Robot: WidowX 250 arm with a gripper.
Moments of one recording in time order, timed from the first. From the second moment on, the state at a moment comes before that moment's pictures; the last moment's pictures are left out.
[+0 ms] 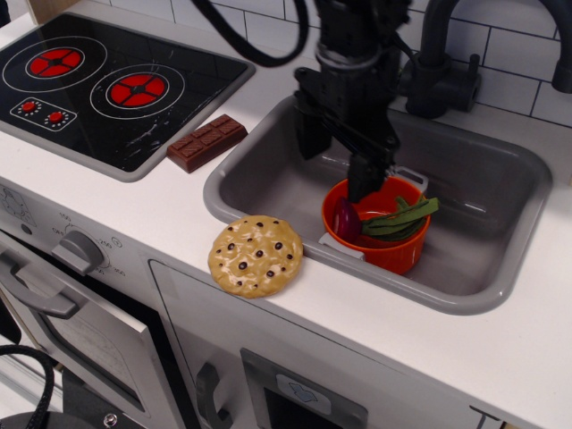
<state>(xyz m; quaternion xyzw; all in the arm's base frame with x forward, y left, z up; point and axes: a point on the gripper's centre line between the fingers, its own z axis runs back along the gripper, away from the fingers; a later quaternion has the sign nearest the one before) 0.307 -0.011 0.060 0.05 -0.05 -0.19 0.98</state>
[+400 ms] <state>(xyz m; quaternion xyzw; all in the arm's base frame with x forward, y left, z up) 0.318 -0.031 0.045 0.05 -0.06 -0.22 0.97</state>
